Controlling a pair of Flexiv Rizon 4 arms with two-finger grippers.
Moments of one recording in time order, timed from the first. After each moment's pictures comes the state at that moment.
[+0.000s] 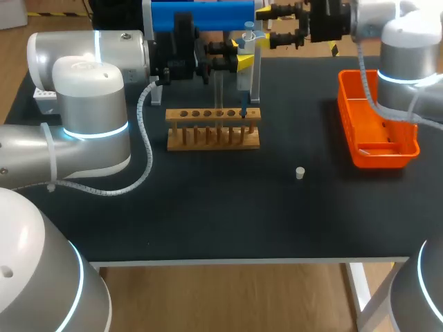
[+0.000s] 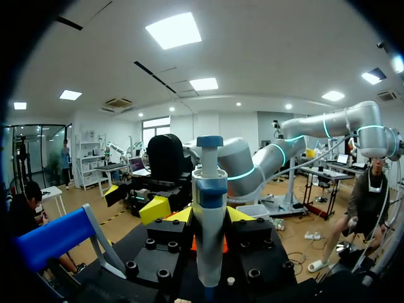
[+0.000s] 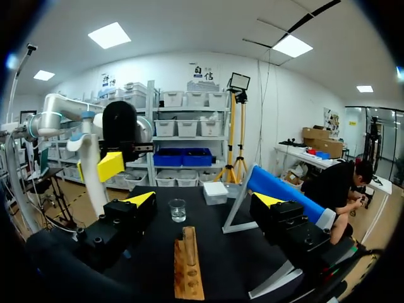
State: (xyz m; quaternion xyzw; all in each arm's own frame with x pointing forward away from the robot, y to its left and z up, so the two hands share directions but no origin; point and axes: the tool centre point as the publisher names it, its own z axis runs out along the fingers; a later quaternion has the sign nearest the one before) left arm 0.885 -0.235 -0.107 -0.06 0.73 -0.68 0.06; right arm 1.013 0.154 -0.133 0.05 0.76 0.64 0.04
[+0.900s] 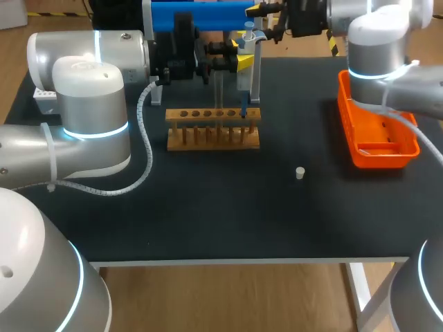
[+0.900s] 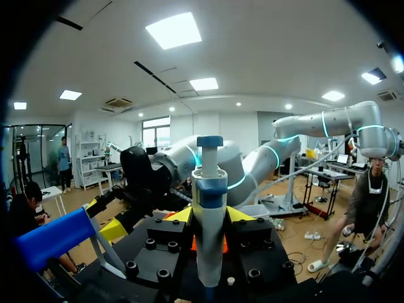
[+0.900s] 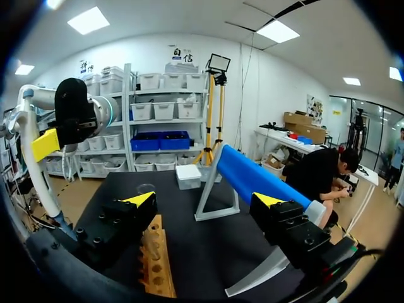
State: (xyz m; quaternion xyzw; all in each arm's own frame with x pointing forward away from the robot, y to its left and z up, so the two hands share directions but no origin) left arm 0.885 -0.235 -0.107 -0.06 0.73 -0.68 0.06; right arm 1.079 0.172 -0.171 0.10 0.79 0.59 0.09
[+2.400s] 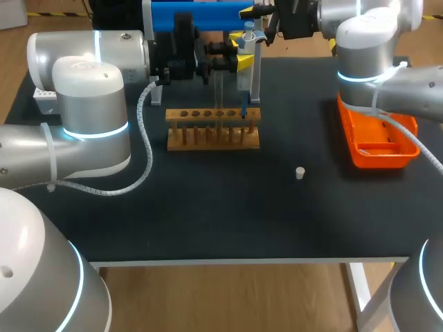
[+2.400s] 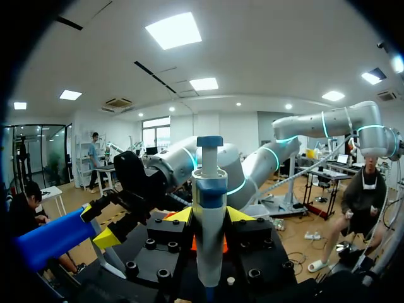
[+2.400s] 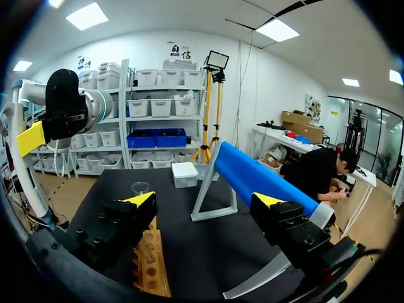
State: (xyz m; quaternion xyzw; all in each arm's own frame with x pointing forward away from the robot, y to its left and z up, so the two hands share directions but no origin) left arm 0.885 -0.235 -0.107 -0.06 0.73 -0.68 0.06; right arm 1.082 0.186 -0.179 0.10 0.80 0.59 0.10
